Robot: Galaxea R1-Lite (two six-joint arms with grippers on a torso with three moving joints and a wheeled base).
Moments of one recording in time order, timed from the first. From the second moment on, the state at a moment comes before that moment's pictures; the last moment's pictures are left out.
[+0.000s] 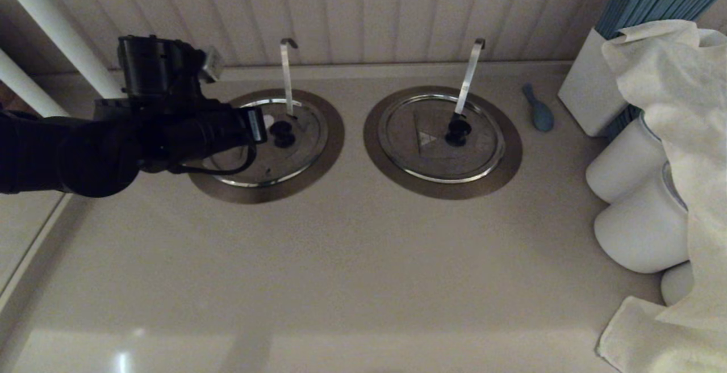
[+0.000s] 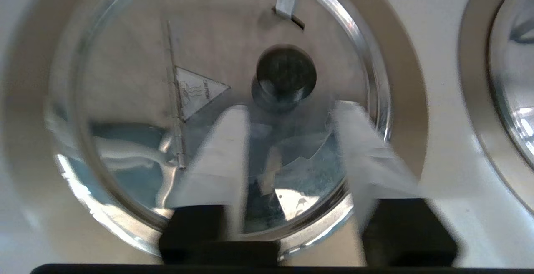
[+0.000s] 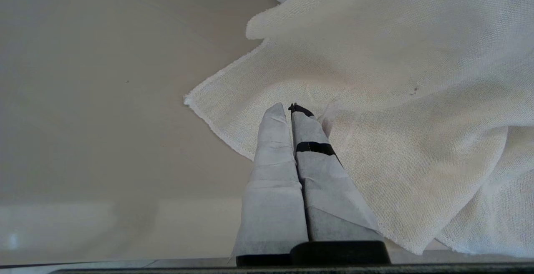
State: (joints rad) left arm -0.30 1.77 -1.30 -0.27 0.12 -0.18; right arm 0.00 0.00 0.00 0.00 0.00 0.01
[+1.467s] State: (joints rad) left arm -0.30 2.09 -1.18 -0.97 0.18 -0.18; right arm 0.00 0.00 0.00 0.00 0.00 0.01
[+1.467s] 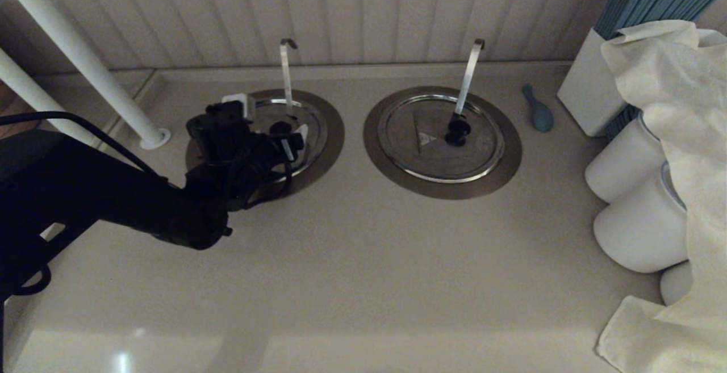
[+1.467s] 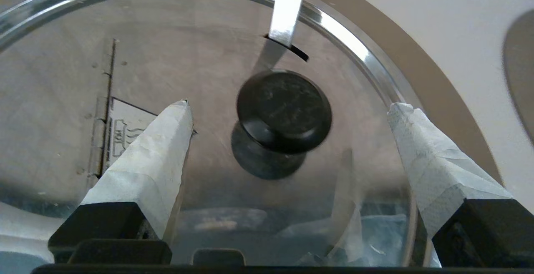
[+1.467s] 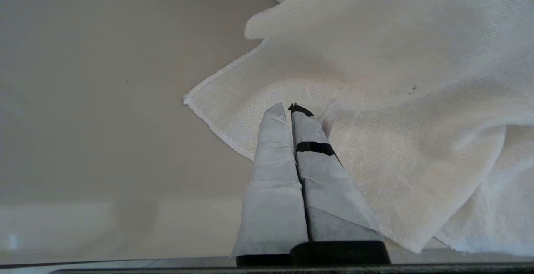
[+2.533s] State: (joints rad) left arm -0.30 2.08 -1.16 -1.09 0.19 -0.06; right arm 0.00 0.00 0.00 0.01 0.00 0.01
